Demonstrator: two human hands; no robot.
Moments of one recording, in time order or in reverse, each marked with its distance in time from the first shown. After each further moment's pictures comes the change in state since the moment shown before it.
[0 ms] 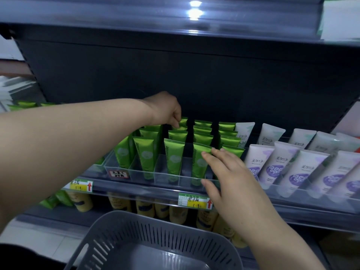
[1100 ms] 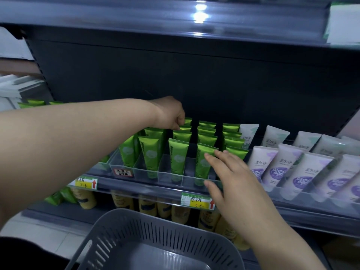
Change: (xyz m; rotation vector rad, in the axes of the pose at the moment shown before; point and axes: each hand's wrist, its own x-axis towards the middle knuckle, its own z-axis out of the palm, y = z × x) left_hand -0.011 0.006 -0.003 0.081 -0.095 0.000; right_hand -0.001 -0.002 -0.001 -0.016 -0.020 -0.009
